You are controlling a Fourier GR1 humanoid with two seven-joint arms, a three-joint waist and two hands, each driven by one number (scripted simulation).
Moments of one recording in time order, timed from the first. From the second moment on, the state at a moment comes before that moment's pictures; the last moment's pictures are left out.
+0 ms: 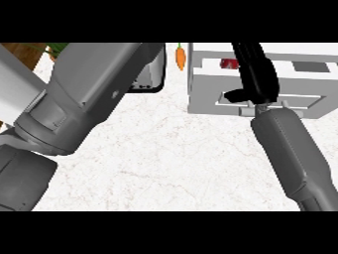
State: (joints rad) left arm -1.57 0.11 -0.27 -0.38 0.54 0.58 0.07; right arm -0.71 -0.17 0.07 -0.93 1.03 -0.42 -0.02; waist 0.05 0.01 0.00
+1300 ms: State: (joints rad) left arm -1.31 0.29 -0.30 -0.73 0.51 0.49 0.20; right arm -1.13 -0.19 -0.11 -0.36 1.03 -0.61 -0.16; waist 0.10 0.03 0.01
